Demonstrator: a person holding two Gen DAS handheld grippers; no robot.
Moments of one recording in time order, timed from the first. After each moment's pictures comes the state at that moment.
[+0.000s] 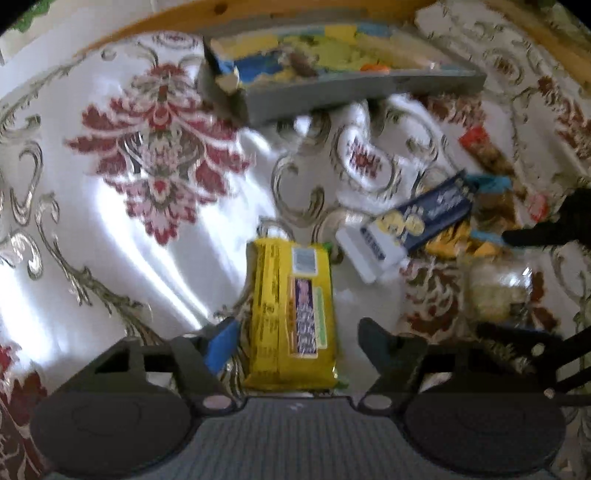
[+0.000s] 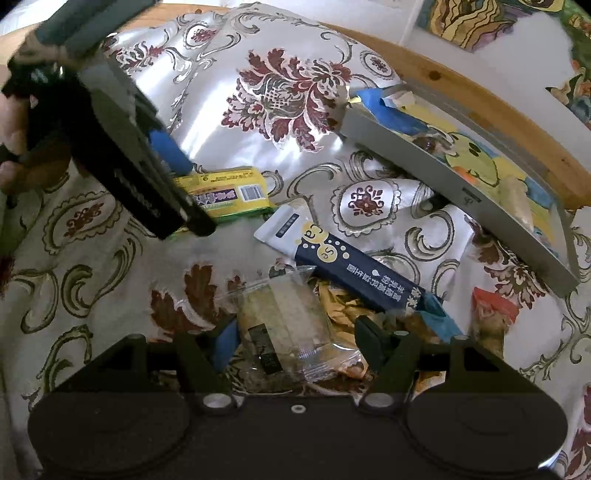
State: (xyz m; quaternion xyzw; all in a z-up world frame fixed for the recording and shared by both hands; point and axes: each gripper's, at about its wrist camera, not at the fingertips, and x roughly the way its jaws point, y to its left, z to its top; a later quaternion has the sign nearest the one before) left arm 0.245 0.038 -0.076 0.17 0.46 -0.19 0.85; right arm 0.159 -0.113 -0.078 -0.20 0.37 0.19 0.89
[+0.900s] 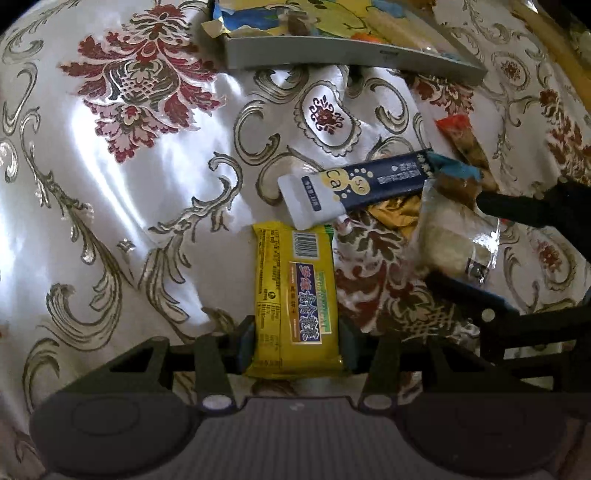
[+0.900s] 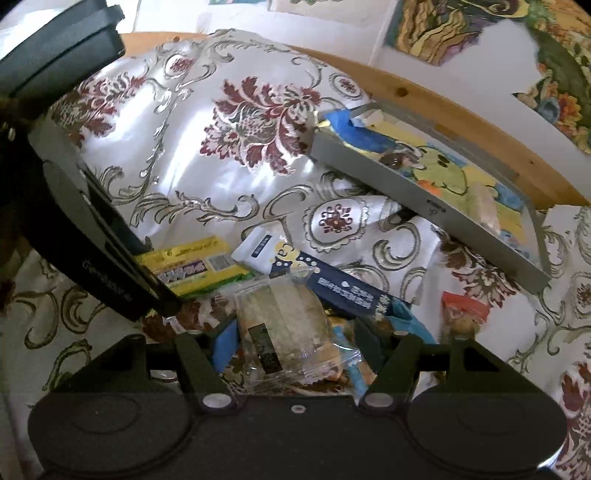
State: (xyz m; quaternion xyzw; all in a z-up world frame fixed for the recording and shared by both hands) left arm 0.212 0.019 -0.075 0.07 0.53 -0.18 0.83; right arm 0.145 -0.128 -0.060 -0.18 0.34 0.16 0.91
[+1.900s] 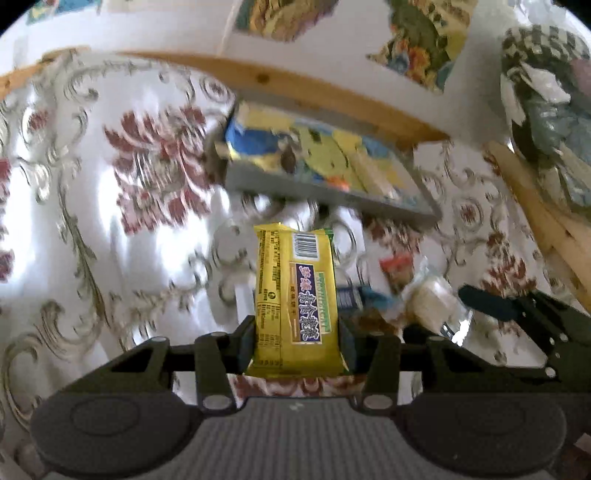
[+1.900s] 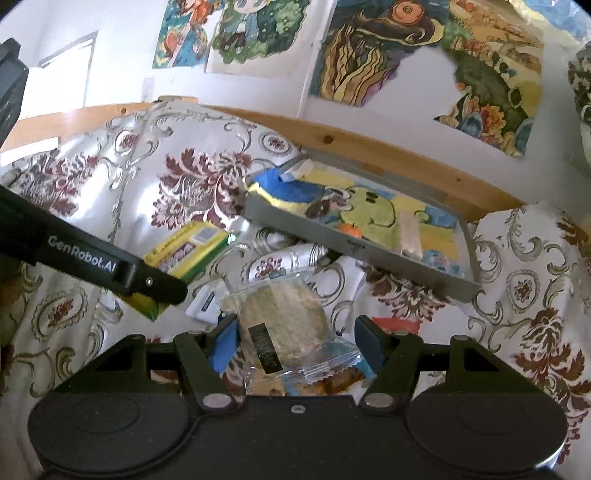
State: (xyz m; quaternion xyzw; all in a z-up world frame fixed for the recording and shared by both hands) left arm 0.178 0.019 -0.022 -0.09 0.37 -0.18 0.91; right arm 0.122 -0.165 -0.014 -0.12 0.26 0.10 0.95
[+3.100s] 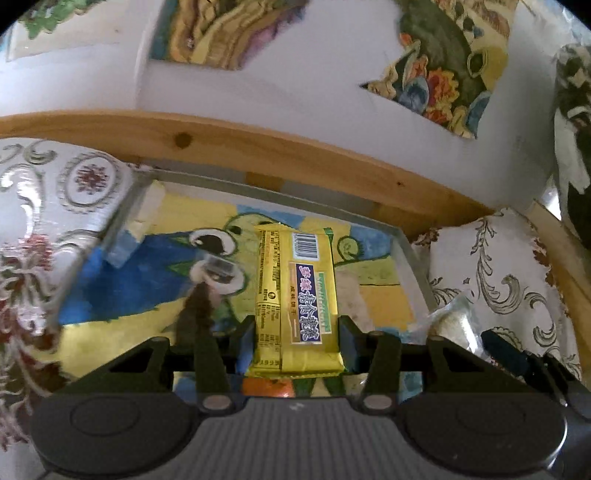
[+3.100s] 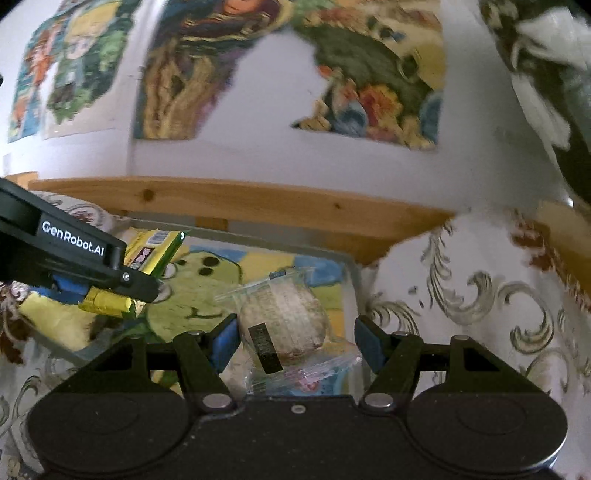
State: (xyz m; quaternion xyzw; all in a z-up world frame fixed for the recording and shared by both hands) left arm 0.394 -0.128 0.010 -0.09 0.34 -0.16 0.92; right arm 0.326 -0.305 -0.014 -0.04 0.20 -0.03 0.98
